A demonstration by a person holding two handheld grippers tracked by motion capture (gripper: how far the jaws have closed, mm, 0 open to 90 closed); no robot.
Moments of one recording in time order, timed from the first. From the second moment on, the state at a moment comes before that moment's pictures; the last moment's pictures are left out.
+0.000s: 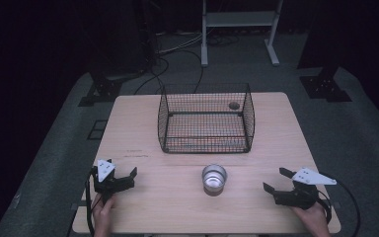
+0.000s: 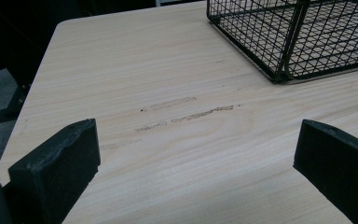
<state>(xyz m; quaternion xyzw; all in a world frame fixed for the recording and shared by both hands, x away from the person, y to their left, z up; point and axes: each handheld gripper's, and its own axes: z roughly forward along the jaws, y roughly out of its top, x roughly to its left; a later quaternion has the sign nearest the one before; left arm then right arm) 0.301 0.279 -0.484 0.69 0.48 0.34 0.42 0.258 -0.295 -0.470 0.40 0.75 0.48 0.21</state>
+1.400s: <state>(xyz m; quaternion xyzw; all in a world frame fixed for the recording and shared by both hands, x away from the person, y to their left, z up) 0.301 0.279 -0.484 0.70 0.48 0.34 0.42 0.258 -0.249 -0.454 0.33 0.79 0.48 0.17</state>
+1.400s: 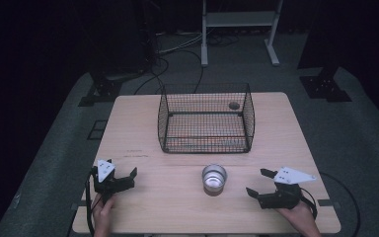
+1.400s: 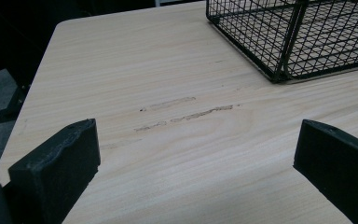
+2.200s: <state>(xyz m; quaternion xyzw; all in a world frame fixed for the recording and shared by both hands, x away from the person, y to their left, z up) 0.301 0.279 -0.484 0.69 0.48 0.34 0.42 0.262 -0.211 -0.450 0.28 0.82 0.47 0.14</state>
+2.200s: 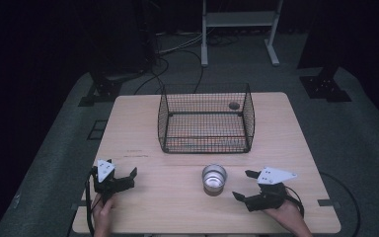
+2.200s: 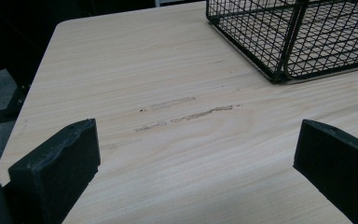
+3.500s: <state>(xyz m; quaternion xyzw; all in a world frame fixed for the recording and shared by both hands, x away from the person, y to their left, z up) 0.300 0.279 -0.484 0.69 0.48 0.34 0.42 0.285 -0.165 -0.458 0.27 0.85 0.43 0.12</state>
